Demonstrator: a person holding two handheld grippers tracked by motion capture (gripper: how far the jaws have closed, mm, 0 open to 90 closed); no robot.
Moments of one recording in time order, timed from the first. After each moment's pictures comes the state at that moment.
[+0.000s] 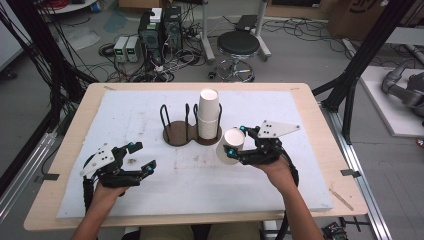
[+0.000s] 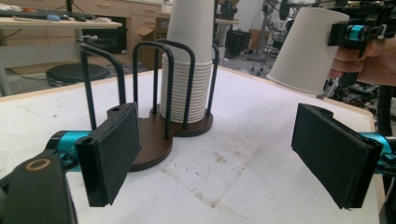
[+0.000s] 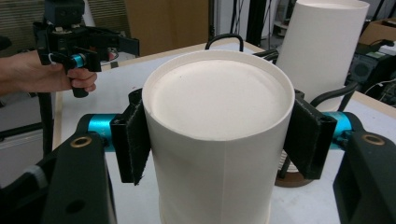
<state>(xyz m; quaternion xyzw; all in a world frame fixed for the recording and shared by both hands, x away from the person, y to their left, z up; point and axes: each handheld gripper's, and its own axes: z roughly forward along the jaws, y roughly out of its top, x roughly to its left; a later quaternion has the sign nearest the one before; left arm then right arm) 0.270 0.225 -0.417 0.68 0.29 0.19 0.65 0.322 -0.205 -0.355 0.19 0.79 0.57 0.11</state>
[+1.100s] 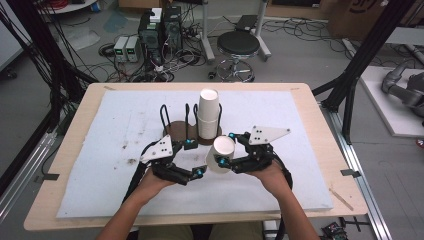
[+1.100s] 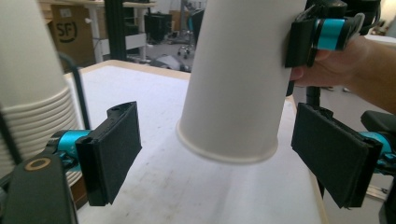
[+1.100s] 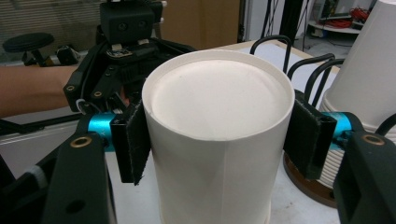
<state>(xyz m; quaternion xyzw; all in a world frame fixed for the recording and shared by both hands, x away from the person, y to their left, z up) 0.303 0.100 -0.404 0.74 0.15 0.08 0.66 0.309 -0.183 -0.355 0.15 0.80 0.58 0.07</state>
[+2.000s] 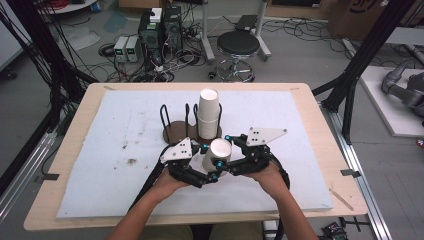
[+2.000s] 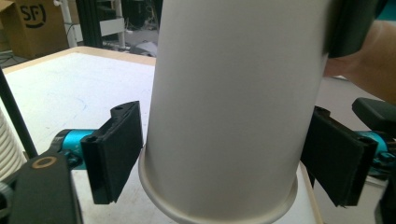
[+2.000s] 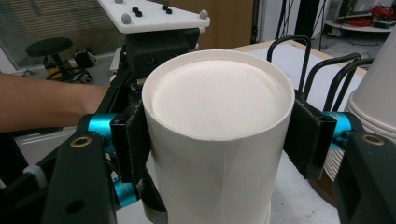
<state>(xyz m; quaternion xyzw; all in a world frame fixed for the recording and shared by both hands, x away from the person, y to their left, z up) 0.308 0.065 -0.416 0.76 0.13 0.05 0.64 0.308 -0.178 -0.358 0.14 0.79 0.59 0.05</state>
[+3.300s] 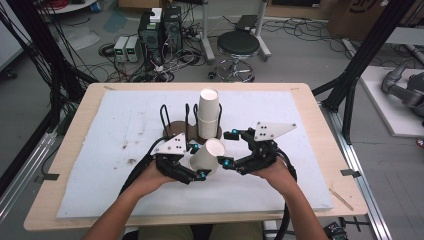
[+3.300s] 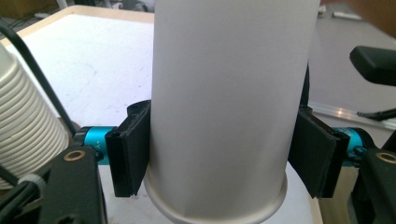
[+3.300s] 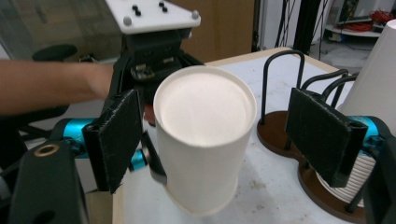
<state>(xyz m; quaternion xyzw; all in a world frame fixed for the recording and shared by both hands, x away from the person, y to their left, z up) 0.309 0.090 -0.379 0.84 0.11 0.05 0.54 0.308 -0.190 -0.337 0.14 0.79 0.59 0.04</state>
